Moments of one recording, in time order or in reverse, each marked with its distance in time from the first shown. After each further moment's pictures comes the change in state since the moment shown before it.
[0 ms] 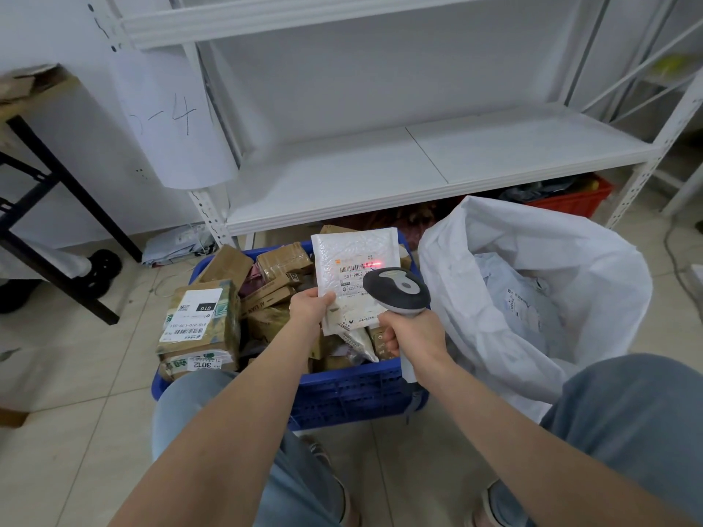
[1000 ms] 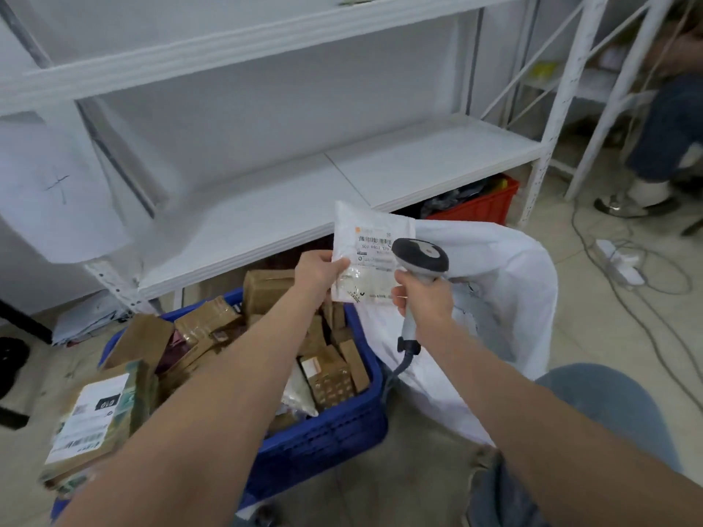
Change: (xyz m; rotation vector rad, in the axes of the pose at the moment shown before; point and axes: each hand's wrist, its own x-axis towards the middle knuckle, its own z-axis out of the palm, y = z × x) left_hand -0.016 0.105 0.163 0.326 -0.234 0.369; right_hand 0.084 -0.053 -0.114 0.374 0.312 -0.051
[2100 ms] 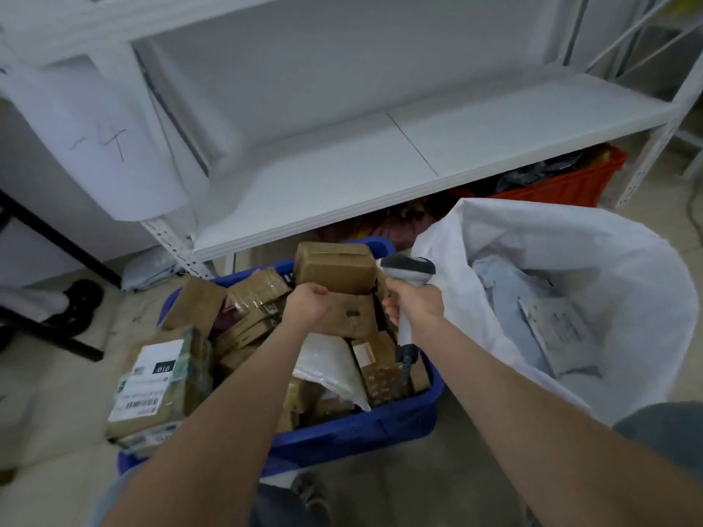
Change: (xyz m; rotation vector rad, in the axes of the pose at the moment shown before) left_hand 0.039 -0.113 -0.088 0.443 0.059 -0.201; right_hand 0.037 0.057 0.100 -0.131 -0.199 0.290
